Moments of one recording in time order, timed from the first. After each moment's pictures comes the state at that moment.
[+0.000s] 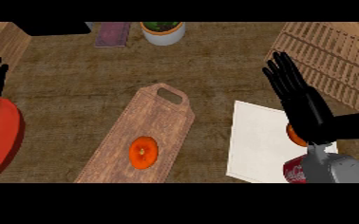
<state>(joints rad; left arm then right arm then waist) -0.11 0.62 0.01 -1.66 0.27 0.43 0.20 -0.16 -0.25 0.10 -1.66 -0.42 0.03 0.06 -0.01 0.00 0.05</state>
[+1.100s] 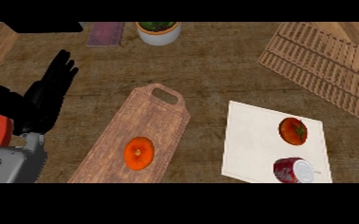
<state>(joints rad) -0.20 0.45 -0.11 -1.55 0.35 0.22 0.17 0.32 -0.55 -0.39 -1.96 -0.51 0.00 0.29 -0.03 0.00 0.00</state>
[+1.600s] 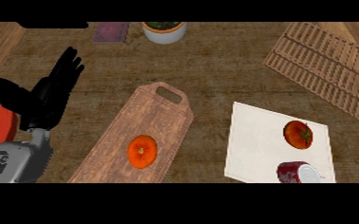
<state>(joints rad) -0.23 0.44 -0.13 -1.53 0.34 0.20 0.17 0.42 -0.95 -0.31 -2.14 -0.24 0.16 0.65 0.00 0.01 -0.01</state>
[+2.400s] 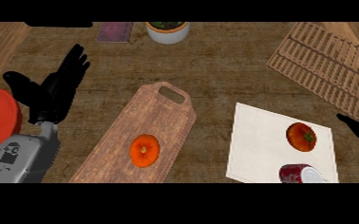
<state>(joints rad) -0.28 0.39 -0.11 -1.46 0.31 0.17 0.16 0.11 -0.97 0.19 -2.17 0.02 0.13 1.09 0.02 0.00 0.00</state>
